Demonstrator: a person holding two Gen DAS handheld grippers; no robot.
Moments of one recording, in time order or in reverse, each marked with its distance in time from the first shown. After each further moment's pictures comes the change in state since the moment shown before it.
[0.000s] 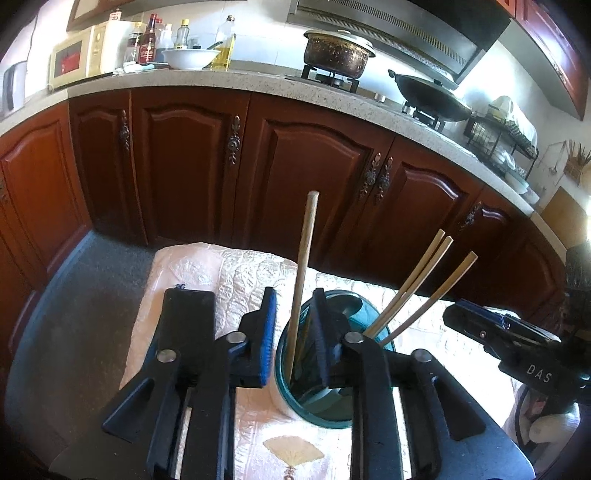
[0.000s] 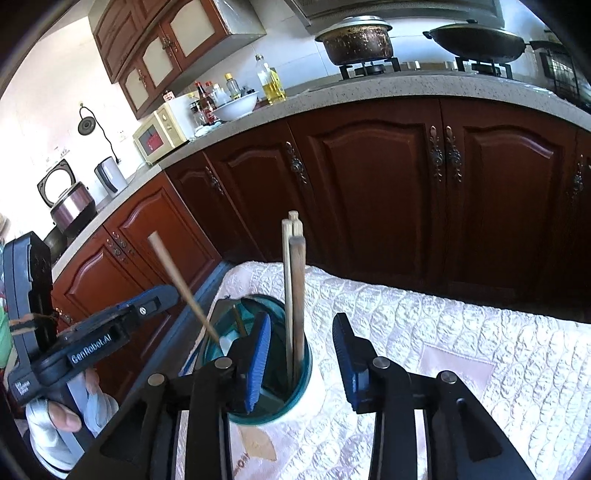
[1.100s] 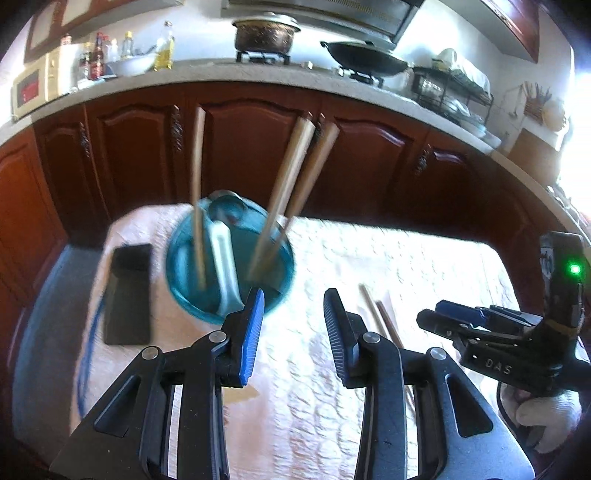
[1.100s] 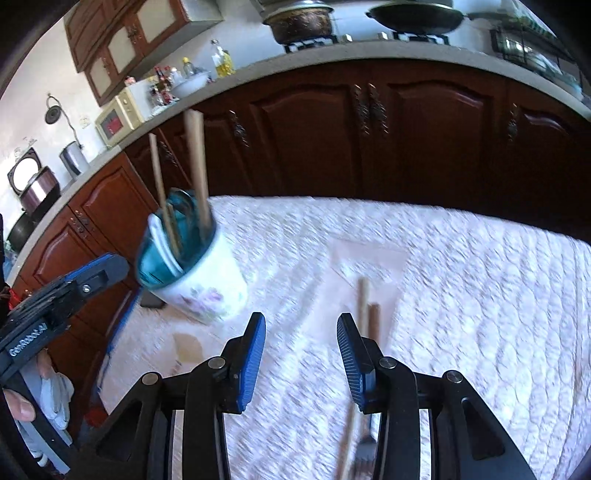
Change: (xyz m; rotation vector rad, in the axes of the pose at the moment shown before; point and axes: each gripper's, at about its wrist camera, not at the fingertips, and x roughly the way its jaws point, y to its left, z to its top) left arm -0.017 -0.091 -0.091 0.172 0.056 -0.088; right arm -0.061 -0.064 -0.110 0.065 0.081 -0.180
